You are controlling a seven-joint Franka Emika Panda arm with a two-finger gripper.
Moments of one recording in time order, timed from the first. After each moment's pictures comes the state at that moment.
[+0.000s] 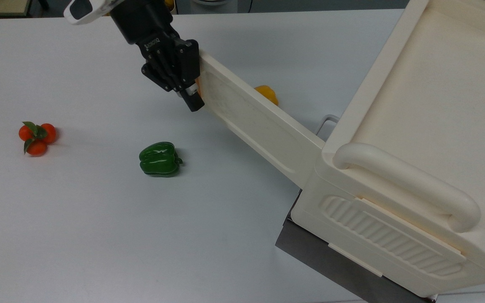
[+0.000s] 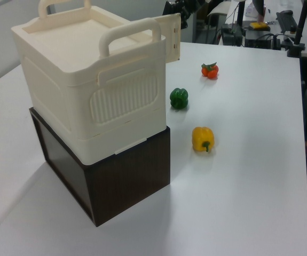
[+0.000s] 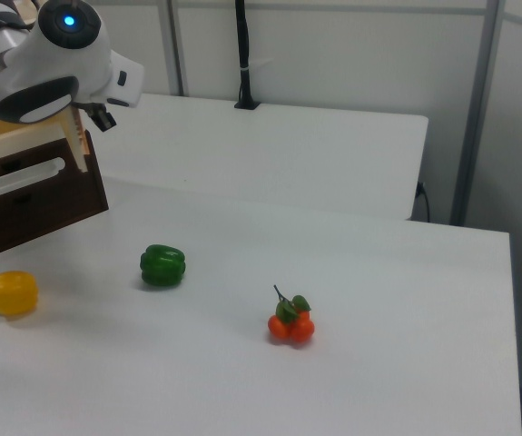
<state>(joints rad) -0.03 0.22 0.00 -1.58 0.83 2.32 0.00</state>
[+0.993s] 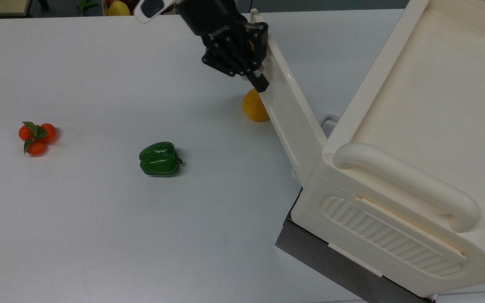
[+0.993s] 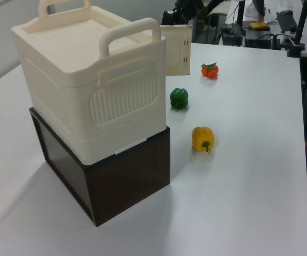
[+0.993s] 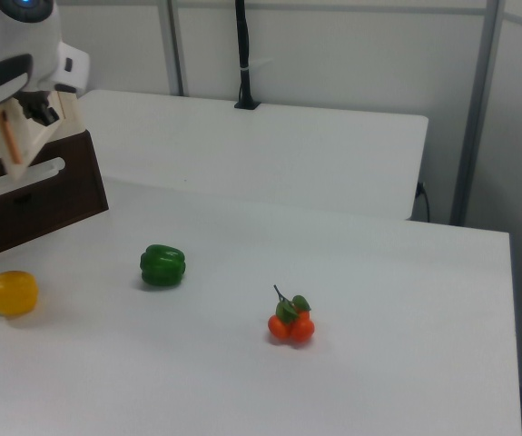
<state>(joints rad) -0.03 0.19 0.14 -1.58 0.73 2.21 0.06</state>
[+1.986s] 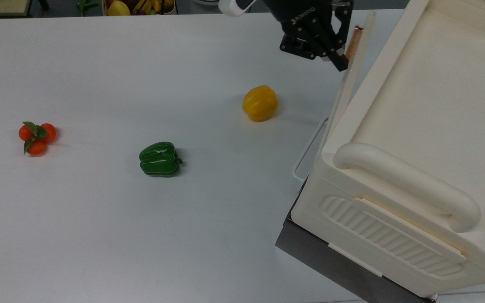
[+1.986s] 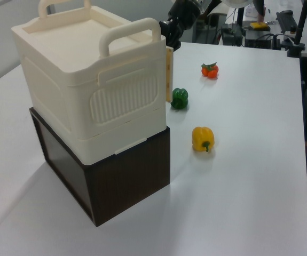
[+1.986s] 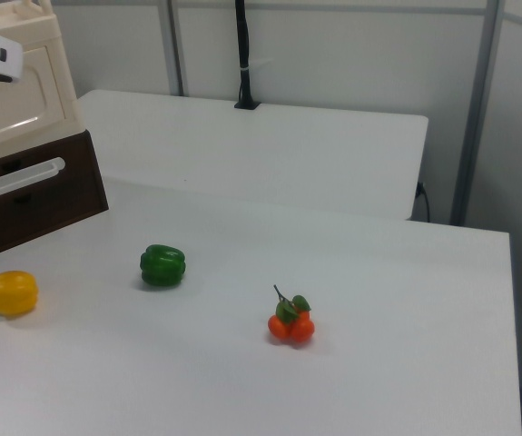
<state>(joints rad) -0.03 0.19 0.33 -1.58 0.71 2.24 0.10</state>
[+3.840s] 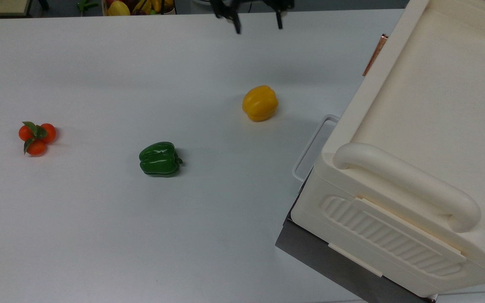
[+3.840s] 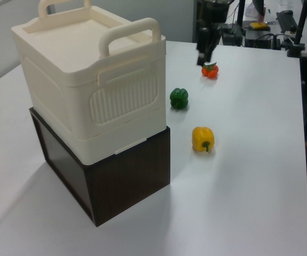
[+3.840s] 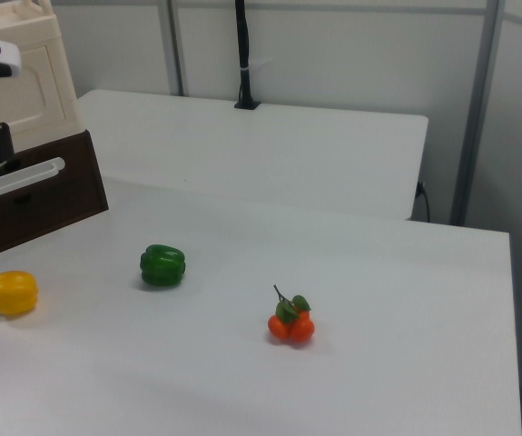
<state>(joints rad) -0.07 0.02 0.25 -1.65 0.21 1.76 0.17</state>
